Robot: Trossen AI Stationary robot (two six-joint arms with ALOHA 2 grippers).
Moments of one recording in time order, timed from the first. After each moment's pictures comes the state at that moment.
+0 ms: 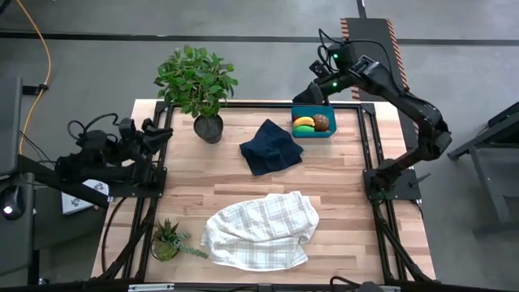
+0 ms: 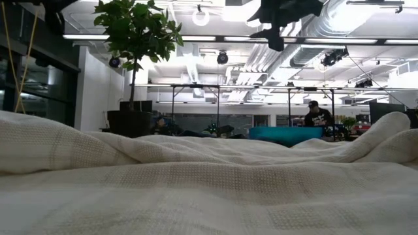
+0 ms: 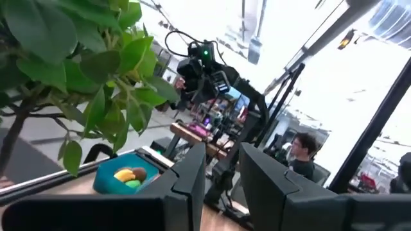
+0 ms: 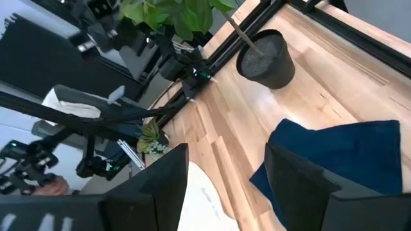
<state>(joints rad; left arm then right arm) 0.12 0.01 0.48 -0.24 -0.31 -0.44 -0.78 1.48 1.54 -0.74 -0.82 0.31</state>
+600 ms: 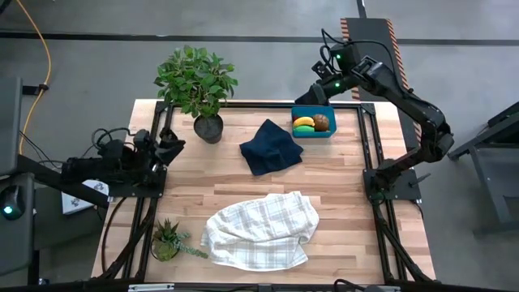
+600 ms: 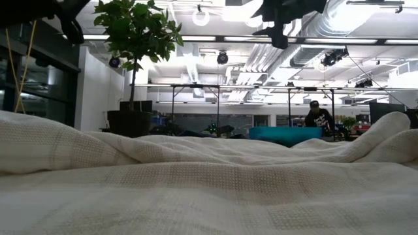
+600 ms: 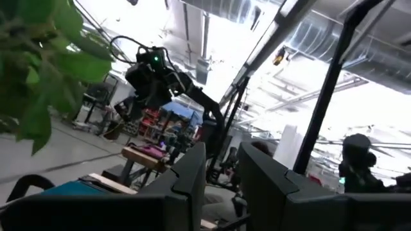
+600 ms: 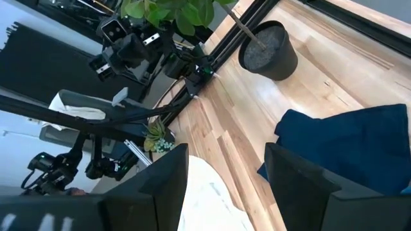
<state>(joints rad) 0.12 0.01 0.17 0.28 -0.14 -0.37 -0.78 1.45 1.54 -0.78 -0.82 0.36</state>
